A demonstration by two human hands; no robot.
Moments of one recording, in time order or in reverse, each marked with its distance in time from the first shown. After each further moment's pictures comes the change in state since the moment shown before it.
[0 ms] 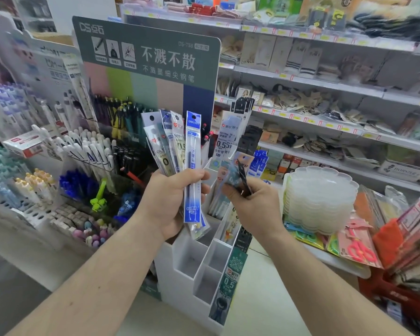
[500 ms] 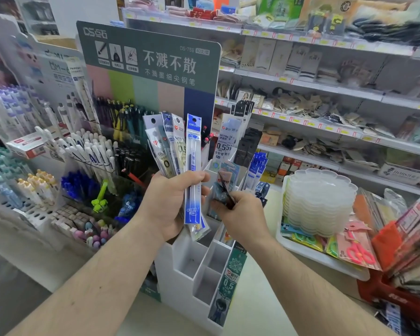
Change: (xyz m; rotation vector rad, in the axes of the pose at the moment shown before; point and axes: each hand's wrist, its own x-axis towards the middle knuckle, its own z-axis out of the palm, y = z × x) left_hand -0.003 0.000 0.001 -0.009 -0.006 0.004; right_hand -0.009 0.003 0.019 -0.200 -0.122 0.173
